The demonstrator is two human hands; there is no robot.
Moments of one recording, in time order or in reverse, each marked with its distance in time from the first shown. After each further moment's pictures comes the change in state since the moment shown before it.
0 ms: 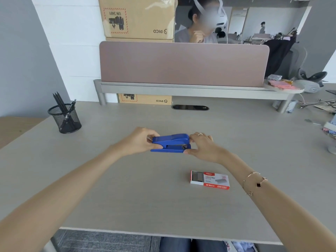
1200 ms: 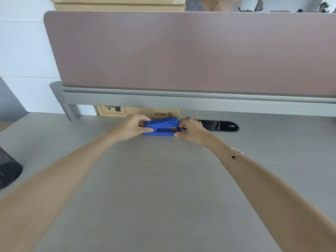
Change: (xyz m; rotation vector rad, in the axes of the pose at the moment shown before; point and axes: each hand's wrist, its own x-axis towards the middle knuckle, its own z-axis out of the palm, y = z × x) left_hand 0.282 -0.170 -0.055 0.048 0.038 -0.043; right_hand 0.323 0.096 0.036 0.178 0.016 0.068
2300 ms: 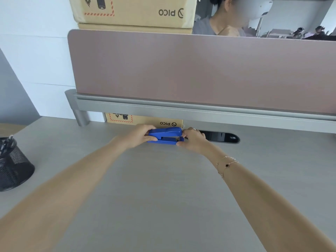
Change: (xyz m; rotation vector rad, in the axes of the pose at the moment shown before) left_hand 0.000 -0.004 0.000 0.096 -0.088 -0.010; right_hand 0.002 -0.012 0.002 -0.087 -0.041 0.085
